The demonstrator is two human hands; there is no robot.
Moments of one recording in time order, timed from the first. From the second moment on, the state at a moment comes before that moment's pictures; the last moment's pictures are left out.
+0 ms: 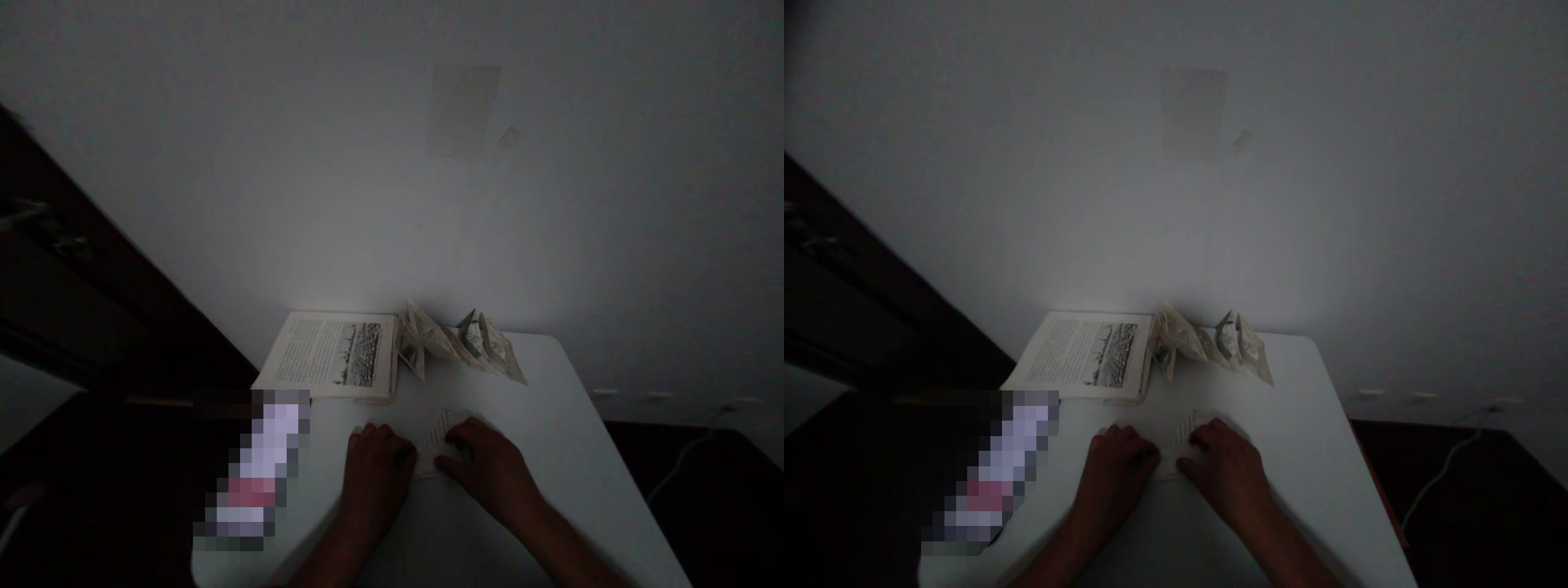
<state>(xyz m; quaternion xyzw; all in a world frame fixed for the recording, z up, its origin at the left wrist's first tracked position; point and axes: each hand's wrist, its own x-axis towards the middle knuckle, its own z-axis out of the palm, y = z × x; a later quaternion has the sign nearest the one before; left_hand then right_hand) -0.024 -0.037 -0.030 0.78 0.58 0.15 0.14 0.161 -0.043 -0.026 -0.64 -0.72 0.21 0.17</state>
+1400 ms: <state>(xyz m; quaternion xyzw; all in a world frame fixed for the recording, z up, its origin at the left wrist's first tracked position) -0.029 -0.034 -0.032 0.83 0.50 0.19 0.16 0.201 -0.050 -0.004 -0.62 -0.60 0.38 0.34</state>
